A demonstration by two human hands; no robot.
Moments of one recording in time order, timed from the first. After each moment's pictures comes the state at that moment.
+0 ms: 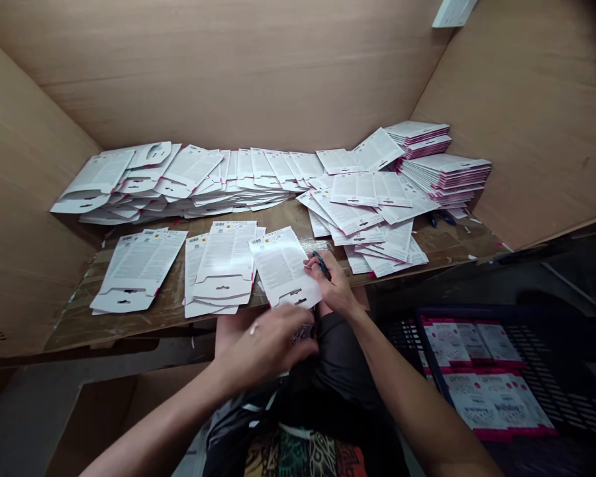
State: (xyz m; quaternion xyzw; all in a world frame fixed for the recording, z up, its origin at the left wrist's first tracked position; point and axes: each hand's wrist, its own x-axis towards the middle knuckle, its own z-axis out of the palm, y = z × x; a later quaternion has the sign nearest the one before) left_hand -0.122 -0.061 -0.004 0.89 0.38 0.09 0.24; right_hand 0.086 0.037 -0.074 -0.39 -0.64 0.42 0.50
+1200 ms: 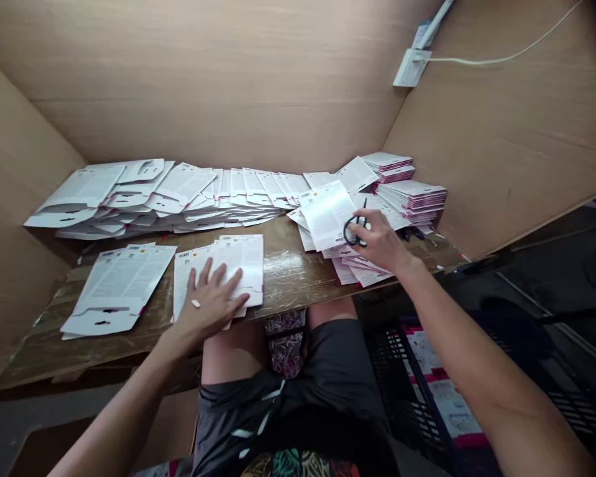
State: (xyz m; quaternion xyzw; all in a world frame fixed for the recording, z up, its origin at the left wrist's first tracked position) left_hand -0.232 0.008 -0.045 0.78 0.62 0.06 -0.05; right_hand 0.218 0.127 0.031 -0.37 -0.87 -0.09 0.32
